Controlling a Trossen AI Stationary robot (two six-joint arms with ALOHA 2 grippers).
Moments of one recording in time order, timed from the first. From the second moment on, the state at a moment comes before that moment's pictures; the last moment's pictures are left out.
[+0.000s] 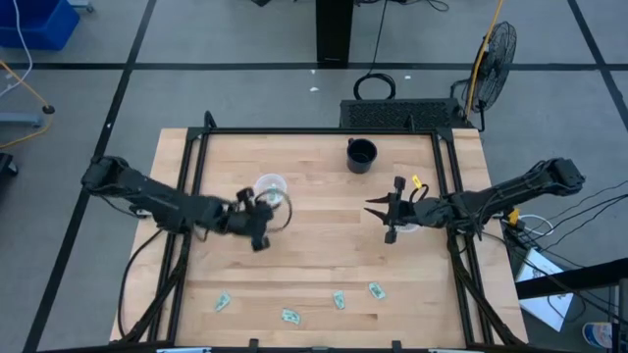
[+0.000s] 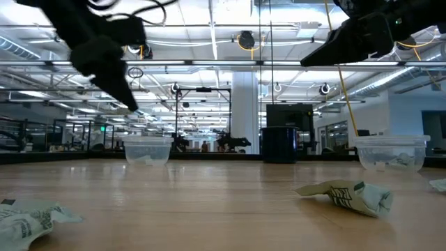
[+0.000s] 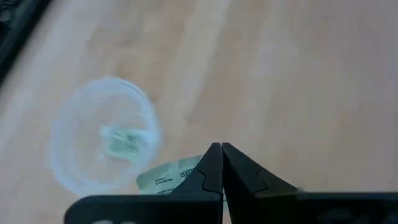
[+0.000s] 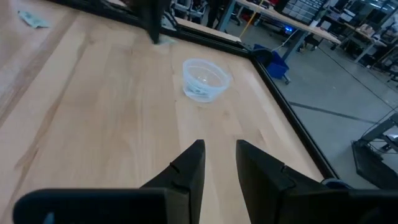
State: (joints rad) left arm -0.25 1.31 0.78 -0.52 -0.46 -0.39; right arm 0.25 0.94 0.45 0.12 0.52 -0.17
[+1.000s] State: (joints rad) left arm 0.21 1.53 0.77 -0.34 -0.22 -0.11; right arm 0.25 0.94 0.43 0.13 0.52 -0.12
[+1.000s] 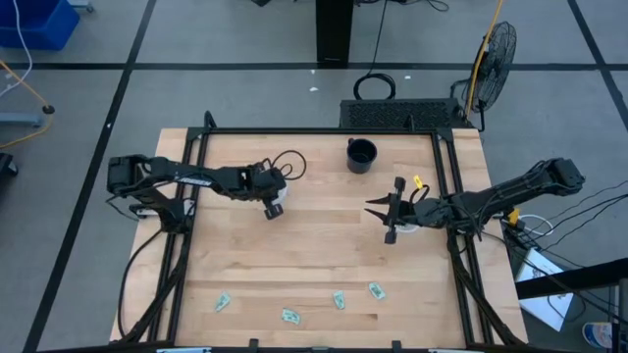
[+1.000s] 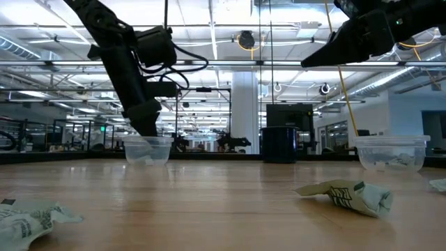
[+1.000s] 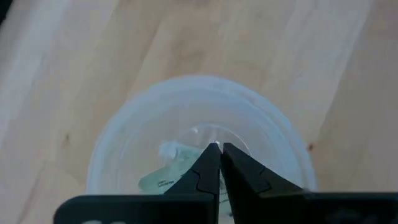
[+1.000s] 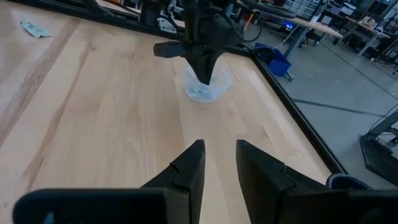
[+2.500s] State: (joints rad) left arm 0.02 1.20 0.78 -0.06 -0.21 0.06; right arm 0.44 1.36 0.59 0.21 0.14 0.23
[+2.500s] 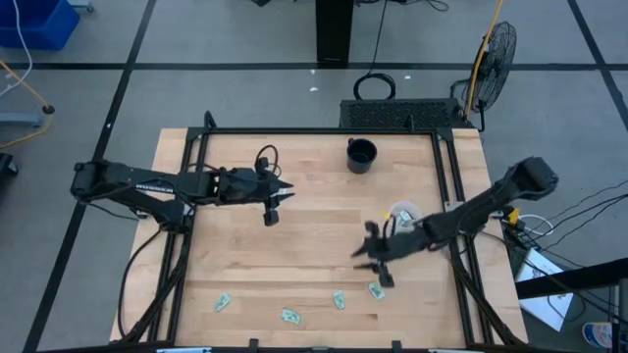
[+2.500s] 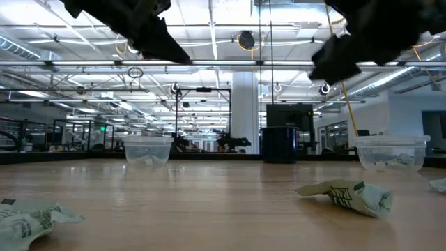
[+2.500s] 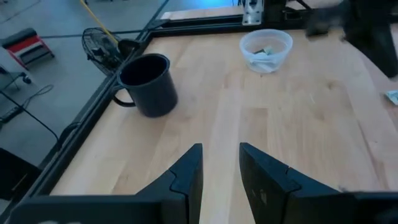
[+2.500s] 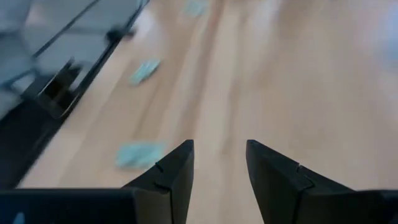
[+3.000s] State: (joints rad) left arm 0.02 1.24 0.77 -0.07 -0.22 0.07; right arm 0.68 1.57 0.61 0.03 0.23 0.55
